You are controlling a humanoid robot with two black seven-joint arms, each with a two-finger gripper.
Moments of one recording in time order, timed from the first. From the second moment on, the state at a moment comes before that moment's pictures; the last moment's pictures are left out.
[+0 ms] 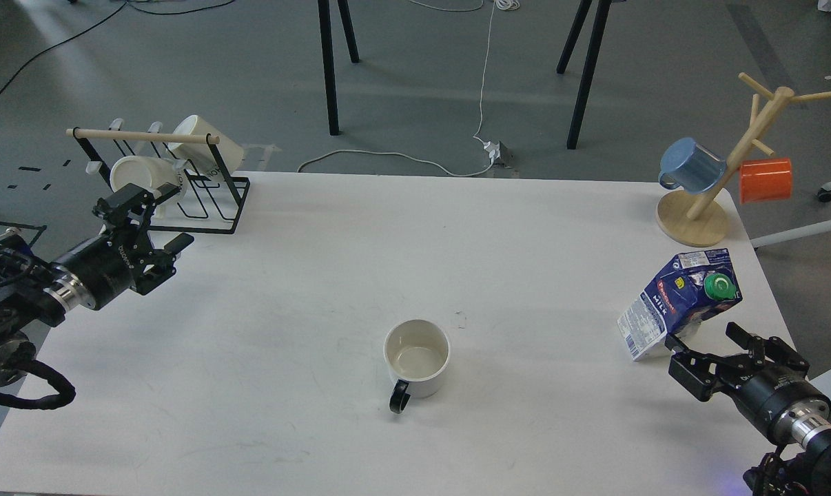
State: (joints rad) left arm -0.51 0.68 -0.47 -0.80 0.40 -0.49 -0.49; right arm -0.16 -0.76 0.97 1.49 1.01 0.20 0.04
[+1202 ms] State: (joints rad) left arm -0.50 0.65 -0.47 -0.76 0.40 -0.49 -0.49; right arm -0.10 -0.68 0.97 1.48 0.99 0.14 0.09
